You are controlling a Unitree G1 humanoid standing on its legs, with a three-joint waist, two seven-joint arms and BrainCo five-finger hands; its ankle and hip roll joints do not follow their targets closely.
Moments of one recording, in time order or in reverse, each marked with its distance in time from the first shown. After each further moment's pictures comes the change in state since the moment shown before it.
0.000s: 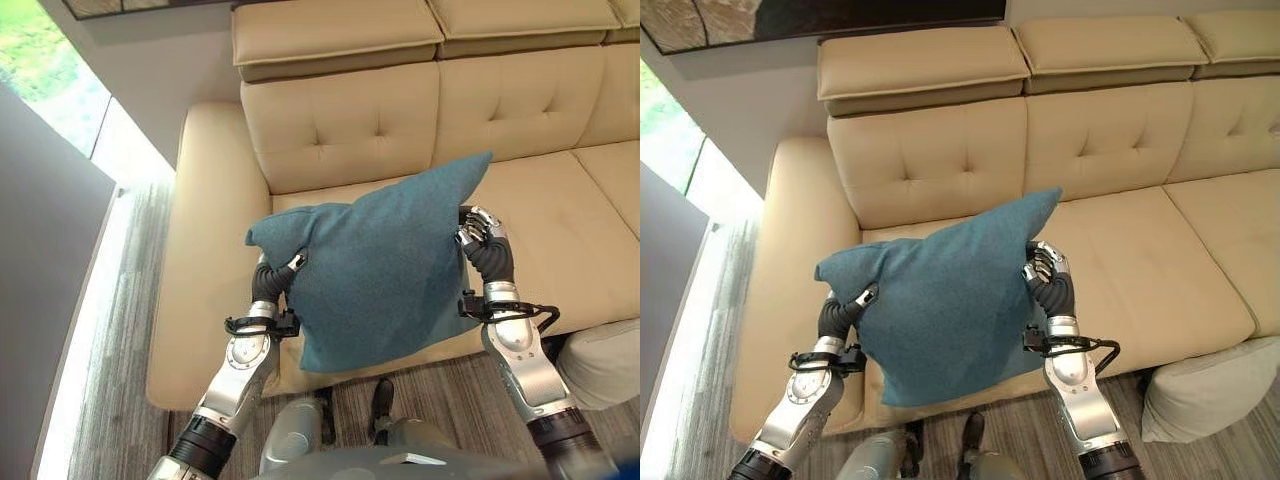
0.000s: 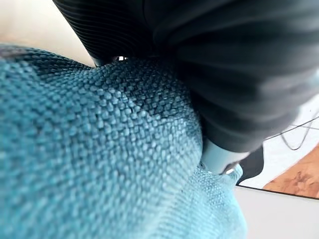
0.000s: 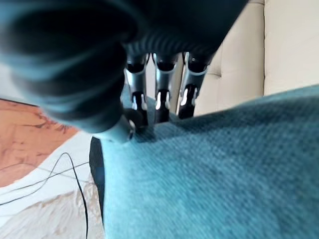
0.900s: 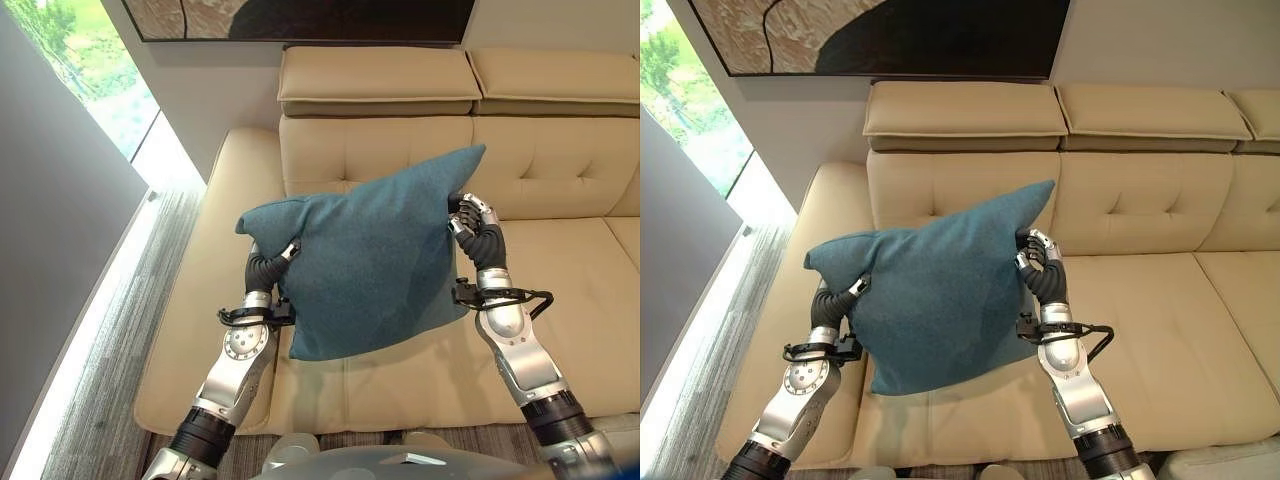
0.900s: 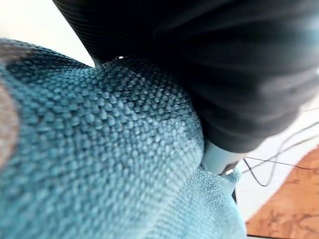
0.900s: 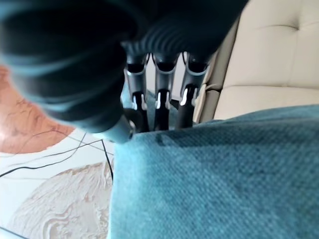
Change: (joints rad) left arm -0.095 -0.012 0.035 0.015 0.073 0.008 0.083; right arm -0.138 -0.012 0.040 0.078 -0.071 0.011 -0.044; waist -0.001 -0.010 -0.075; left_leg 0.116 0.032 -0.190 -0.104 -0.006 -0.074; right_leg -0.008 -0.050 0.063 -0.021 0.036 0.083
